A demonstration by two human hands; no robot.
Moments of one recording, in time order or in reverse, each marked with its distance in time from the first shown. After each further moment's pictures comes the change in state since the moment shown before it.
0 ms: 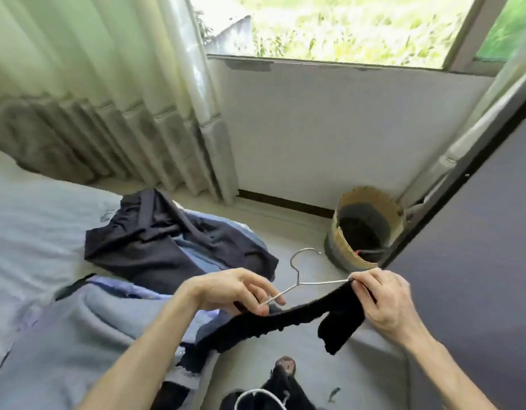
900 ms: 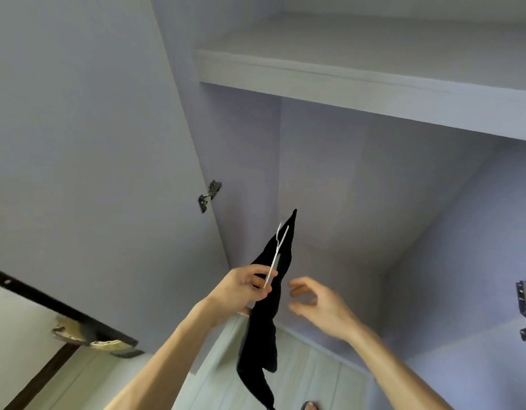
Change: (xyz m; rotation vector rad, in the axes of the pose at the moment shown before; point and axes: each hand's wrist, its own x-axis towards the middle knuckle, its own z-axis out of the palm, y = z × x) left_hand 0.236 0.183 0.332 0.644 -0.622 0.271; right_hand -0.269 0.016 -0.143 0.526 0.561 1.299
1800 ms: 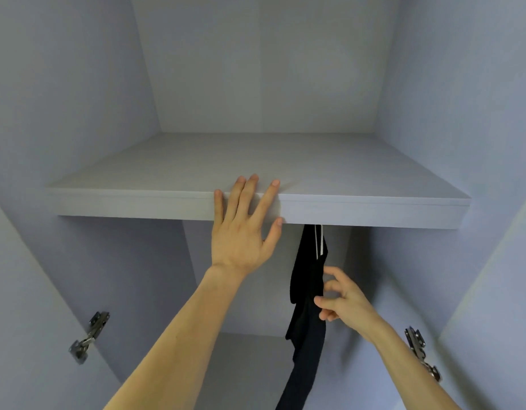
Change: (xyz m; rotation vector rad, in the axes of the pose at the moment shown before) left_hand 0.135 0.277 0.111 1.021 0.832 1.280; right_hand -0.017 0.016 -0.242 0.310 0.552 0.025
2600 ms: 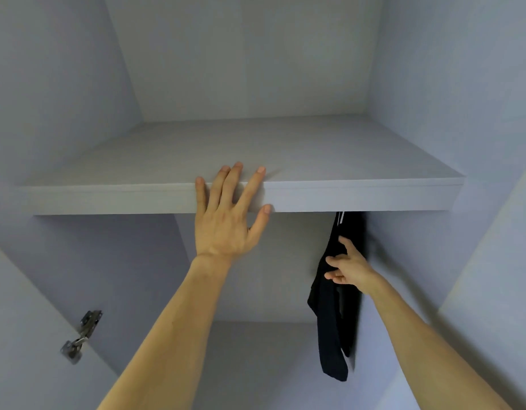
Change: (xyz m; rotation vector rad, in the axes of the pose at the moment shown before) left_hand 0.009 -0.007 0.014 0.111 0.083 0.043; right_hand 0.067 0.017 -0.043 0.107 0.157 0.237
